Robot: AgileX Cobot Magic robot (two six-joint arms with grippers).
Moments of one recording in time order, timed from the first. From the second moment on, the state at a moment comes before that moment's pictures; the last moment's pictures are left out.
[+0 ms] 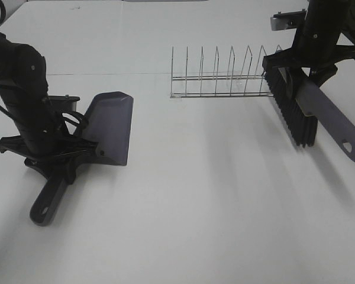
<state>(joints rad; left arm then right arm) -0.34 2.11 -1.24 -0.10 0.82 -0.19 0.11 2.22 -1.86 -0.12 1.23 0.04</state>
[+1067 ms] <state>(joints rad) -0.34 2.11 -1.24 -0.10 0.82 -0.18 0.08 2.44 -2.14 -0.14 1.19 0.03</state>
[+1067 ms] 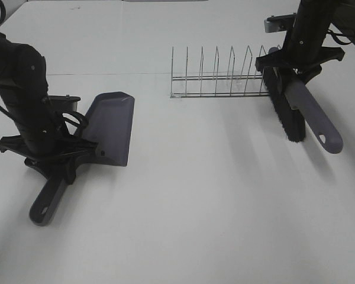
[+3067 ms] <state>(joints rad) -0.43 2.10 -1.28 -0.18 0.76 -0.20 0.21 2.23 -2.36 -0.01 1.22 0.09</state>
